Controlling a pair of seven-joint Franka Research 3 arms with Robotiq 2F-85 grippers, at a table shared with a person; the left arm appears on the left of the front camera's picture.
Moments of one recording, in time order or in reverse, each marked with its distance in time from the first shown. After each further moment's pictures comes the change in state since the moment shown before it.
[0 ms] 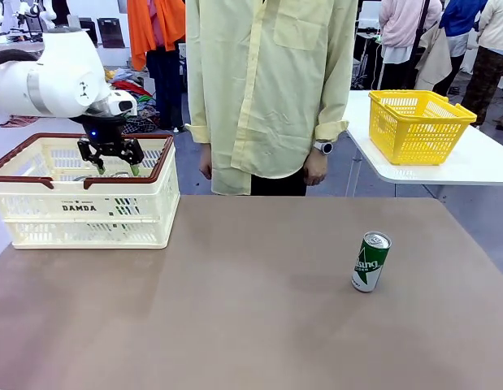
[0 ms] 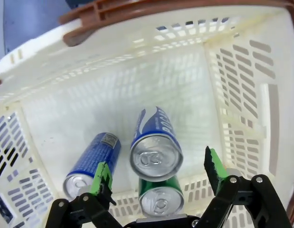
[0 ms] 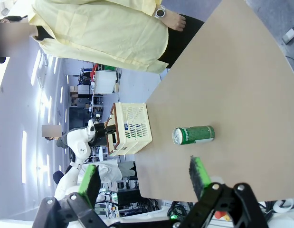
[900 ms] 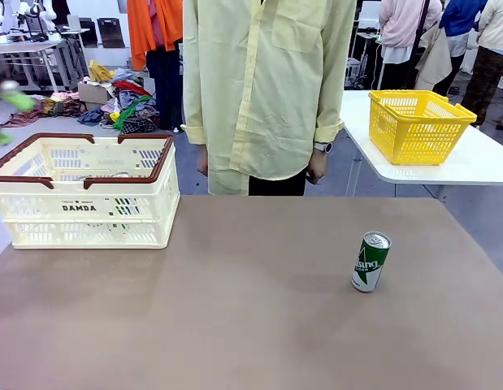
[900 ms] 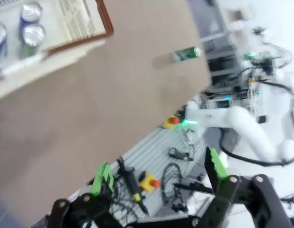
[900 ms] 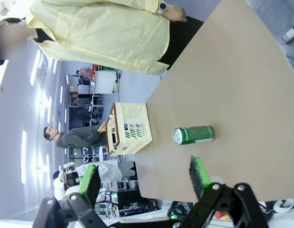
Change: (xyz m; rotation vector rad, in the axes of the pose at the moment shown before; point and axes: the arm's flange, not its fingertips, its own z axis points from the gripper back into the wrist) left arm -0.268 0.108 0.229 -0.830 -0.072 0.014; right arm 0.000 0.000 0.000 -0.001 0.001 -0.001
